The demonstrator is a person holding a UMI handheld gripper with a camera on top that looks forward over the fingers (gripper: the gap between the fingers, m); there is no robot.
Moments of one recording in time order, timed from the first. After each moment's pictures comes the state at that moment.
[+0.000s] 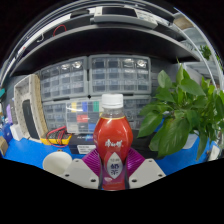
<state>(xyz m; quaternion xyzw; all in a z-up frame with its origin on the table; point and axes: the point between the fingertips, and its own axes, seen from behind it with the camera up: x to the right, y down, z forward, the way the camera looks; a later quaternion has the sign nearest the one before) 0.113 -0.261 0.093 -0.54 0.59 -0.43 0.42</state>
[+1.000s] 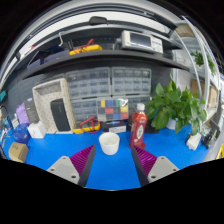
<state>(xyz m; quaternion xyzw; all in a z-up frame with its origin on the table) -0.085 -0.124 0.176 -0.55 0.65 -0.39 0.36</state>
